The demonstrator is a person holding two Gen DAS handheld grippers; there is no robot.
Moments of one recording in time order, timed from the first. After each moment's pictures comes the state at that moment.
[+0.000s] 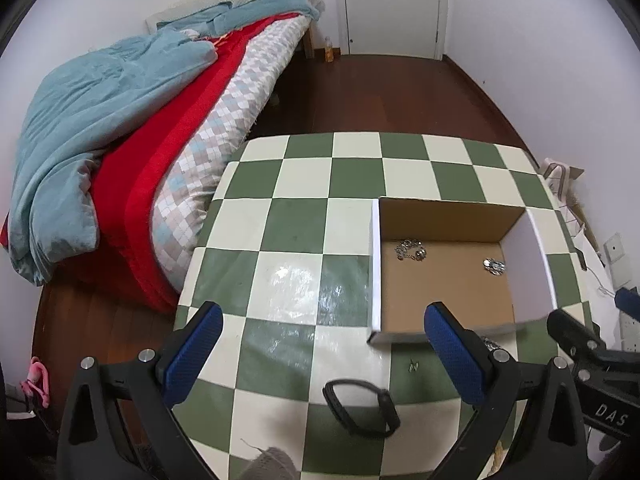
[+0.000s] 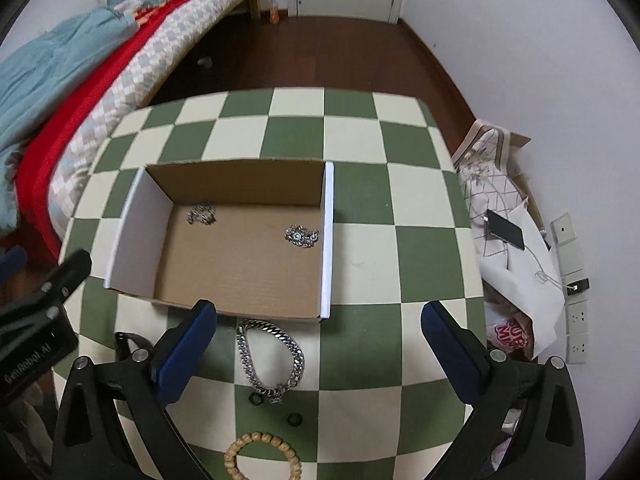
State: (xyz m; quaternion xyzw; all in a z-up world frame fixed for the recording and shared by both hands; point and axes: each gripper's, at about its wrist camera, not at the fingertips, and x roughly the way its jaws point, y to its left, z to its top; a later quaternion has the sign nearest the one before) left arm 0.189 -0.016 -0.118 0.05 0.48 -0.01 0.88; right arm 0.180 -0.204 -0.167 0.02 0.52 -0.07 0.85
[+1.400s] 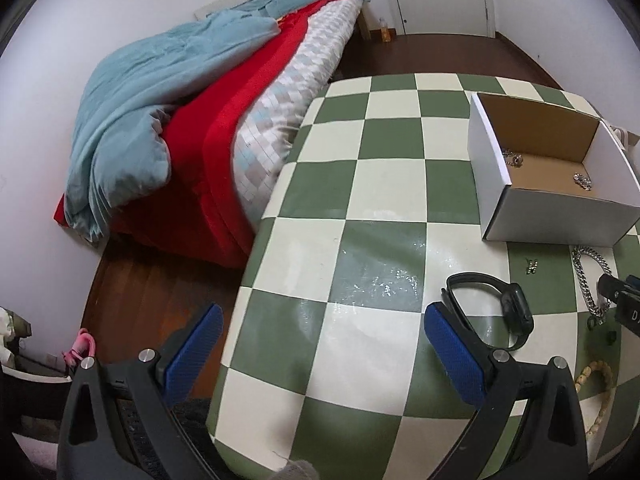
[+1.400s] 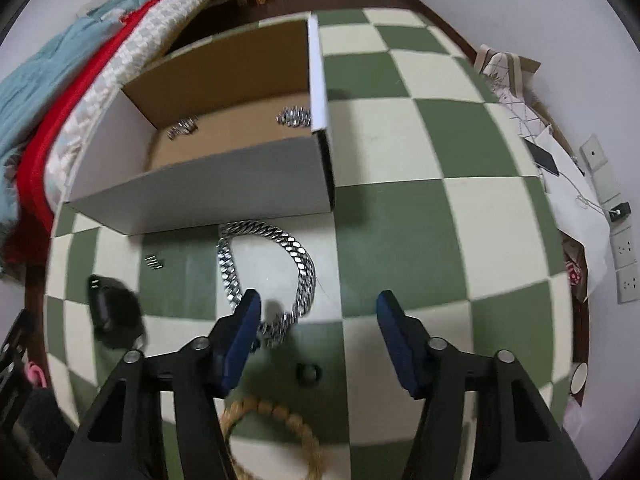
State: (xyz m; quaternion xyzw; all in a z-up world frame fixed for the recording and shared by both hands) left arm 0.128 0.037 -0.184 0.10 0.49 0.11 0.86; right arm 0.142 -0.200 -0.275 0.09 0.55 -0.06 0.83
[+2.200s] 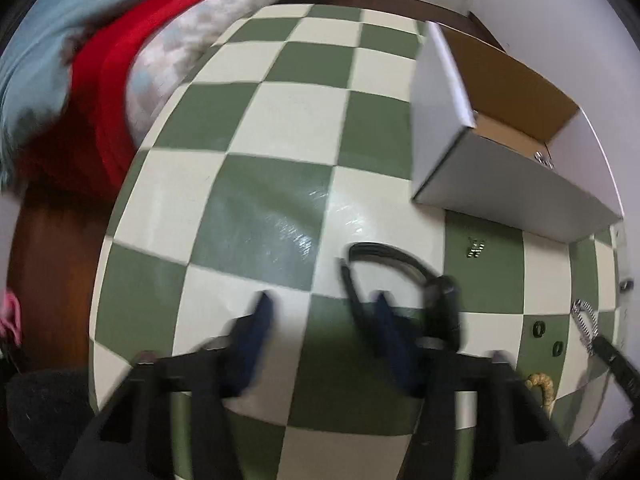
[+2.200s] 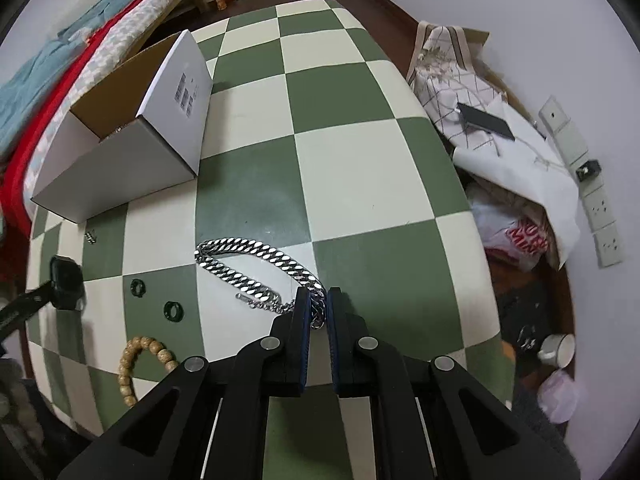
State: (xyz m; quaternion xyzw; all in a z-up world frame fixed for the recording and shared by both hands) left arm 0.155 0.009 -0.234 -0.01 0.59 0.00 0.81; right arm 0.085 -0.294 -0.280 0.15 0.56 -0.10 0.81
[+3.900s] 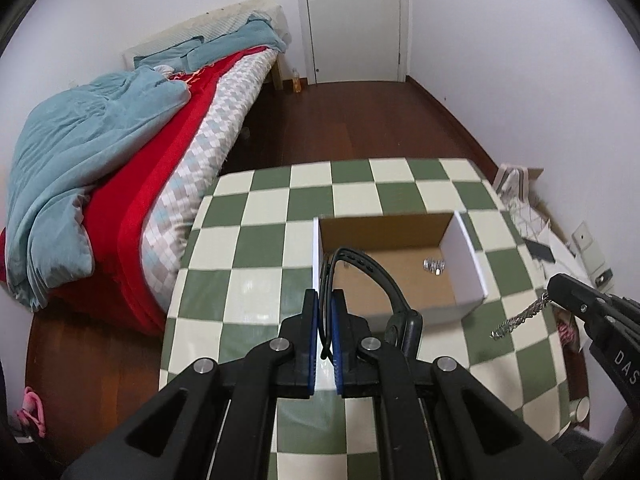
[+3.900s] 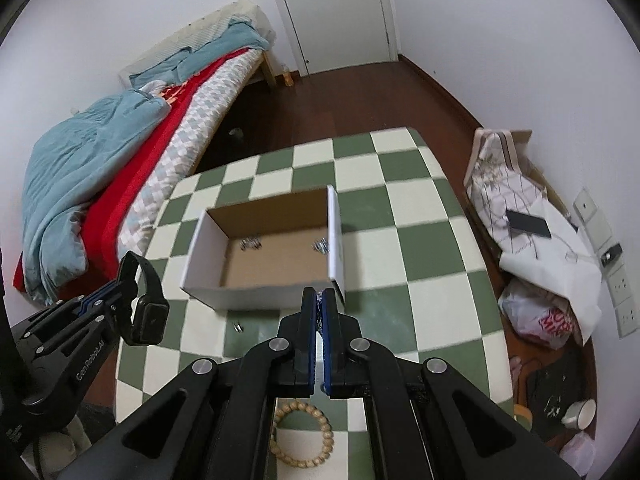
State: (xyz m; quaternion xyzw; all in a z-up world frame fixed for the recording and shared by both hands) left arm 0.152 -0.049 -0.078 0.06 0.43 -0.06 0.90; right arm 0.101 -0.231 -0.128 0.13 0.42 -0.02 0.90
